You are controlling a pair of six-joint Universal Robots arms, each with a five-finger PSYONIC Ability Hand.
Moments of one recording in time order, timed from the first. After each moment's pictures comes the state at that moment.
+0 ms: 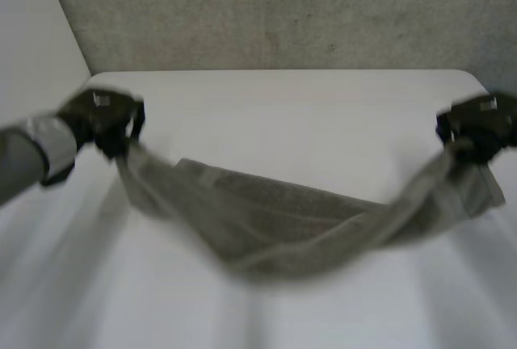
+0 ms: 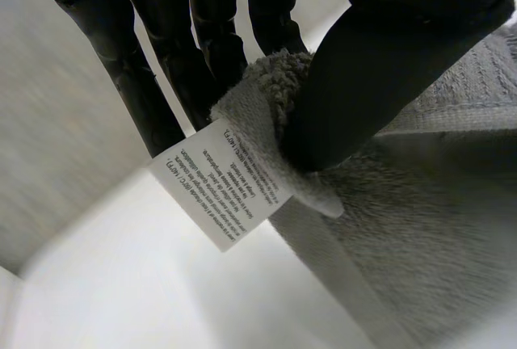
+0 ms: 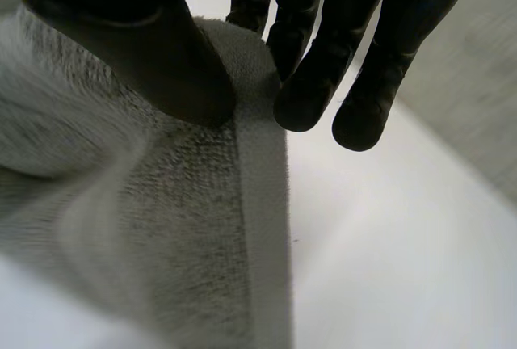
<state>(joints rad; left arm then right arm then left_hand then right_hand) 4.56 -1.87 -1.38 2.92 -1.25 3.58 1.49 -1.23 1.26 0.51 1.03 2.44 1.17 1.22 1.21 1.22 1.01 1.33 1.33 1.35 1.35 1.17</state>
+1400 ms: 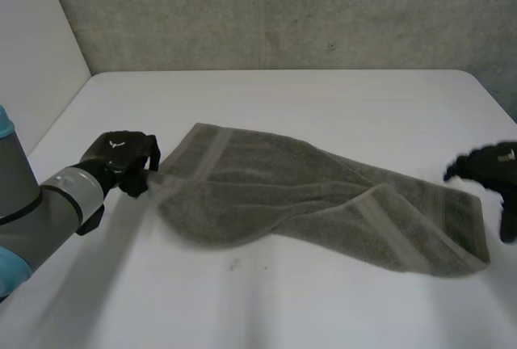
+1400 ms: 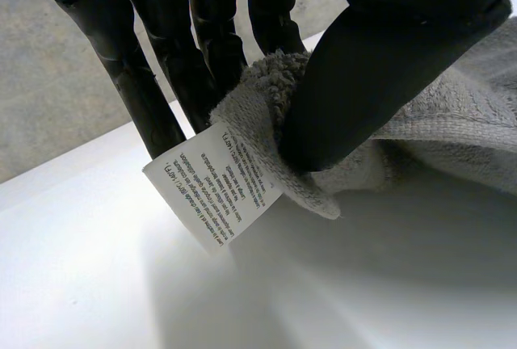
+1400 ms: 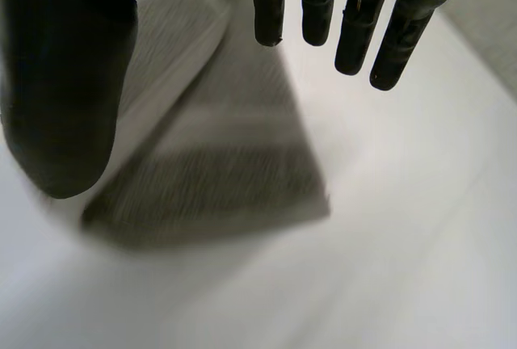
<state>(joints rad) 4.51 -1.87 -1.70 3.23 -1.32 3.37 1.36 -1.30 1.50 0.56 1.05 2.16 1.17 1.22 1.21 1.22 1.02 0.25 0.25 0.24 0.26 0.06</state>
